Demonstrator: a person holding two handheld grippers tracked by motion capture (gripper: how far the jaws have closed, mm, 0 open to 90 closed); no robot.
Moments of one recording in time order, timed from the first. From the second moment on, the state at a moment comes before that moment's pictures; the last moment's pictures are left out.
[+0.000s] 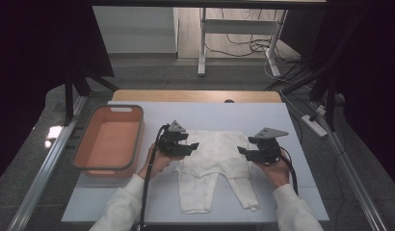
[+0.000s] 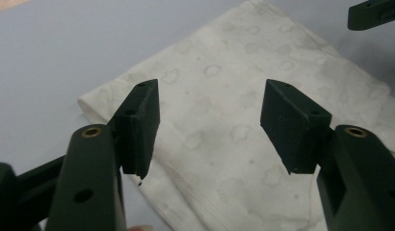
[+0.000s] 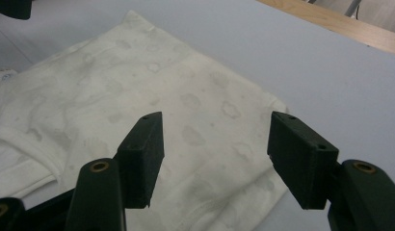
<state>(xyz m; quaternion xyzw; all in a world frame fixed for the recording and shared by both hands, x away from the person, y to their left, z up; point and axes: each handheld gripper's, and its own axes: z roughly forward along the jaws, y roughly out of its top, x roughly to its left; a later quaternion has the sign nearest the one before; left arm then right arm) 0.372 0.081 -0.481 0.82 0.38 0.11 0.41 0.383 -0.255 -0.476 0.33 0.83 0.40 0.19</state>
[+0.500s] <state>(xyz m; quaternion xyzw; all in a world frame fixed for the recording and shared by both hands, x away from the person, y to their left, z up) 0.355 0.086 -0.483 0.83 0.38 0.11 0.40 0.367 -0.265 -0.478 0.33 0.84 0.40 0.19</state>
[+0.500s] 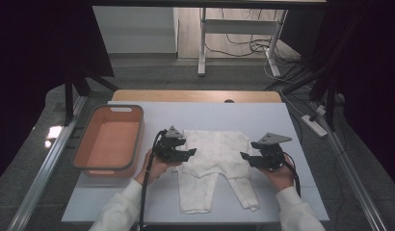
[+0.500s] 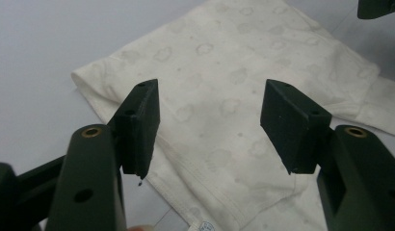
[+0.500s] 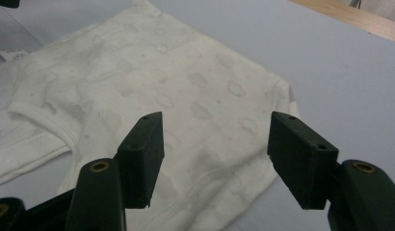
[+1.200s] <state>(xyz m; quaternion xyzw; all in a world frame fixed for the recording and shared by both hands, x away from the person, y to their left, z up) 0.348 0.091 -0.494 0.83 0.39 0.10 0.39 0.356 -0.278 -0.484 0.34 0.84 0.39 0.18</state>
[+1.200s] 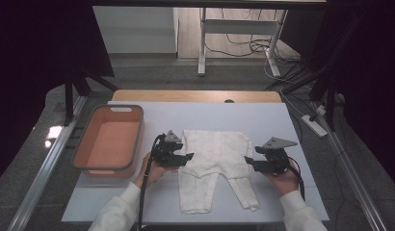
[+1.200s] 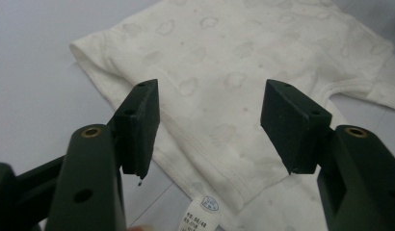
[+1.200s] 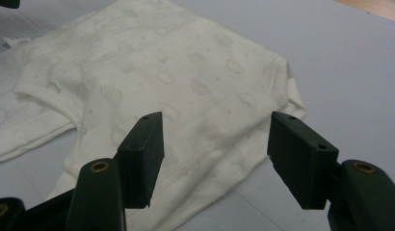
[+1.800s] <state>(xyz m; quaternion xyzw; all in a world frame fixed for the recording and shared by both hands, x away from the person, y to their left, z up) 0.346 0.094 -0.499 0.83 0.39 0.10 0.38 0.352 -0.280 -0.487 0.34 0.84 0.38 0.18</state>
